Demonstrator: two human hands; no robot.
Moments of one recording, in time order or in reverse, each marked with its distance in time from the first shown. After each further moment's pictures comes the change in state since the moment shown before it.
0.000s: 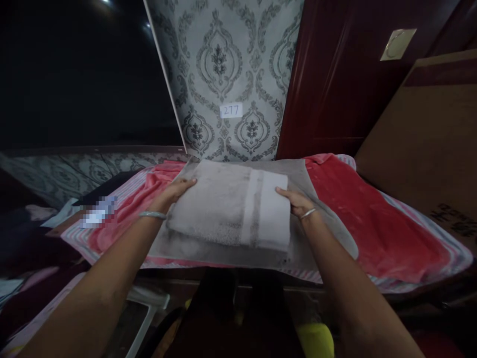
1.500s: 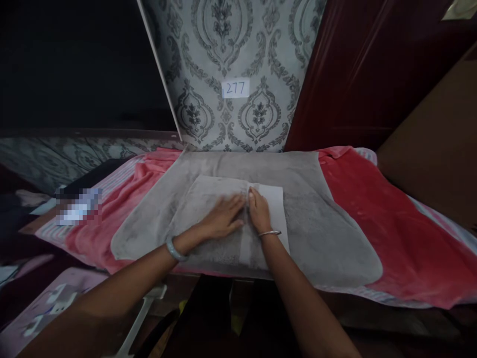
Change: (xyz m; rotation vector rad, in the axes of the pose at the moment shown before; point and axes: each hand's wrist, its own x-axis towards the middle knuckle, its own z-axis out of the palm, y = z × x) left_hand -0.051 0.001 0.129 0.536 -0.478 0.734; right_hand 0.058 0.106 0.096 -0.707 0.085 -0.719
